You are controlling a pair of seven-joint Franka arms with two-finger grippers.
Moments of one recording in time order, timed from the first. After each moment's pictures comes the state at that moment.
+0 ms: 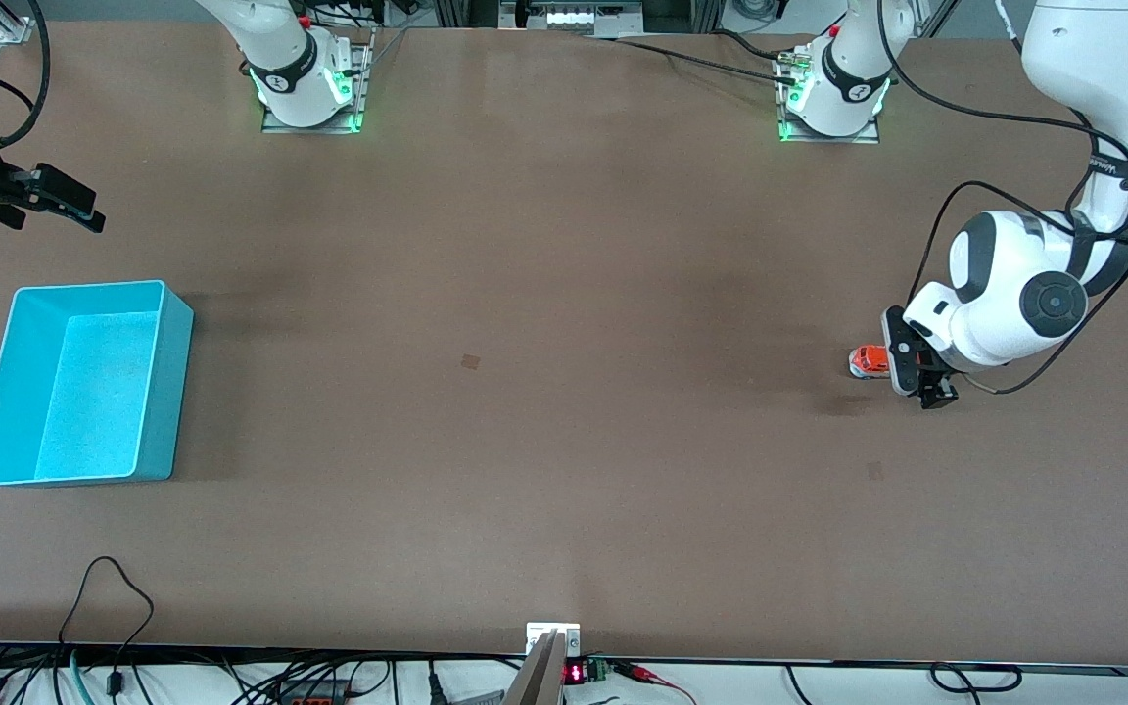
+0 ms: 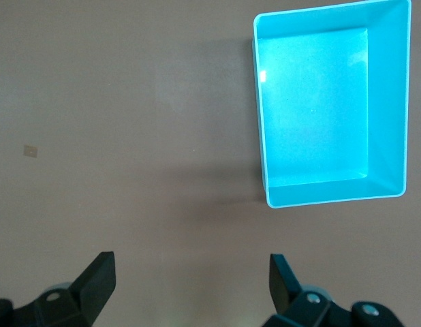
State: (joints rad) left arm 0.09 0.41 -0.05 -2.07 0.10 2.35 1.45; right arm -0.01 -0.10 -0.05 -1.78 0.01 1.66 -0.02
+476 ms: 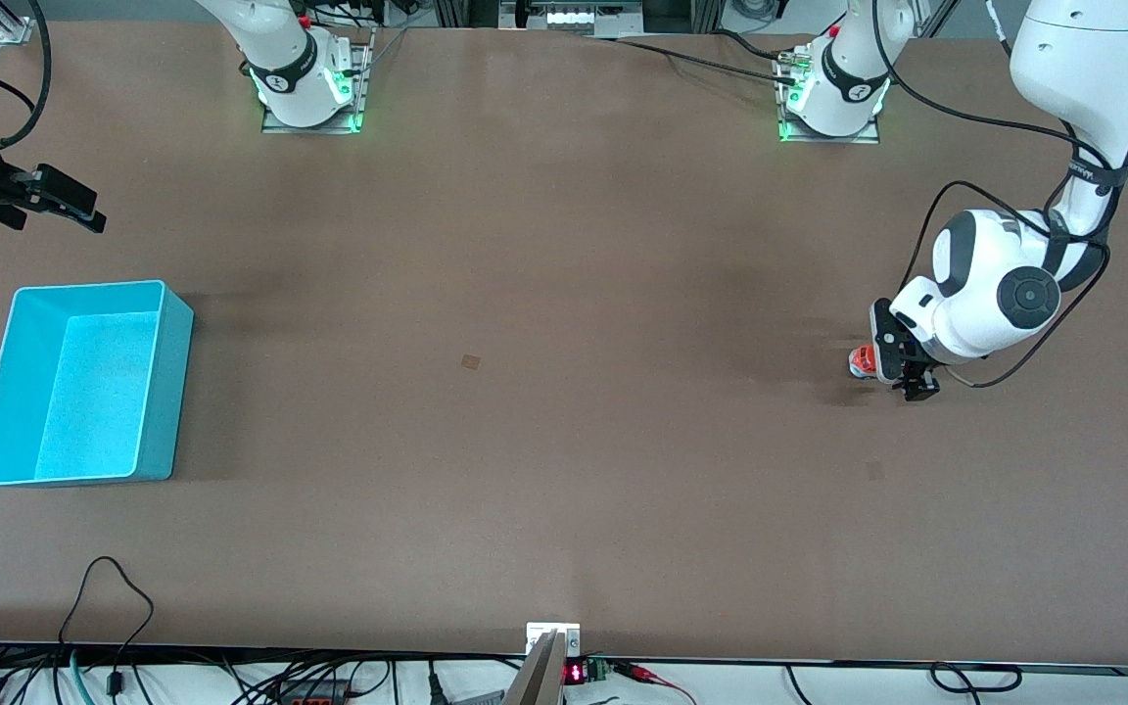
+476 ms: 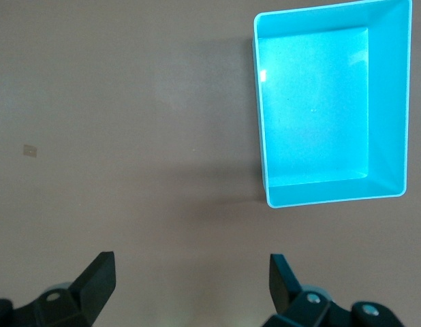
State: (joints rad) left arm 0.10 0.41 -0.05 -2.15 0.10 2.46 1.49; right arm -0.01 -0.10 -0.05 -1.78 0.01 1.66 -0.03
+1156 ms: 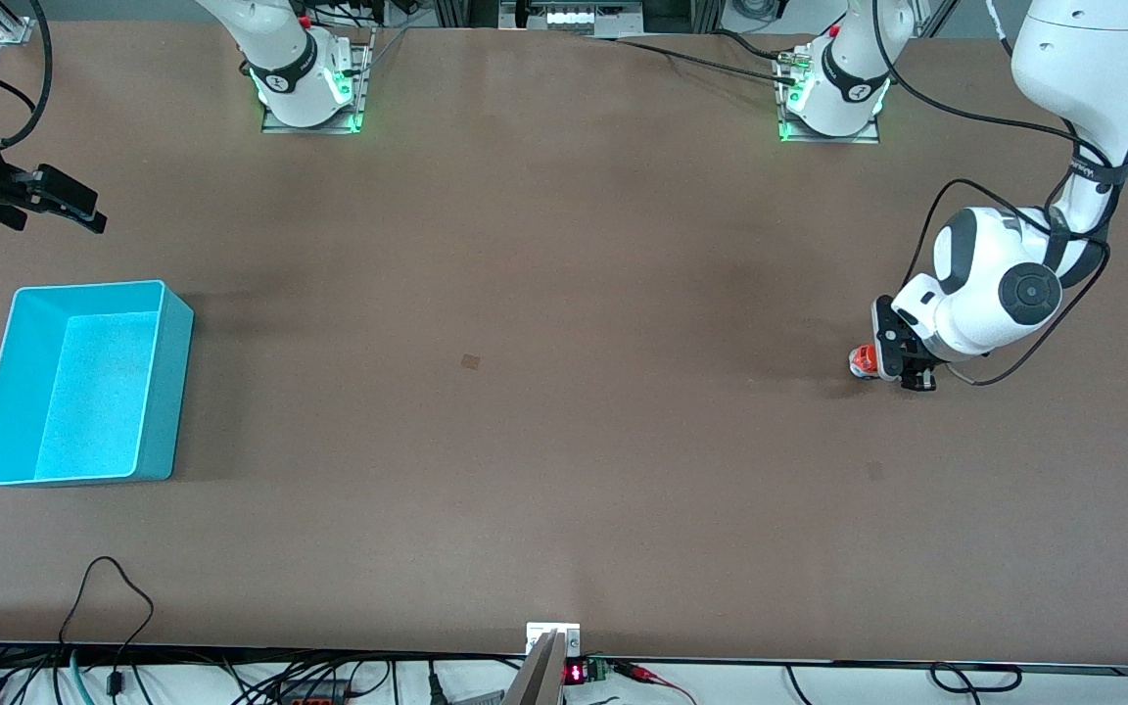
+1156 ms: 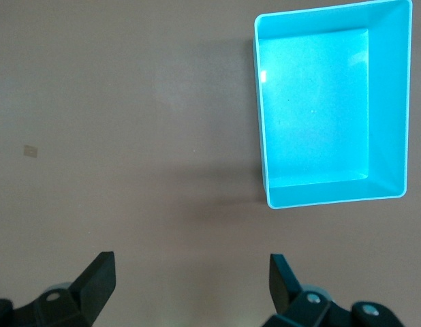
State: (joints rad) left arm 0.10 0.40 -0.05 -2.16 0.10 2.47 1.50; right arm -0.01 -0.10 -0.05 -1.78 0.01 1.66 -0.03
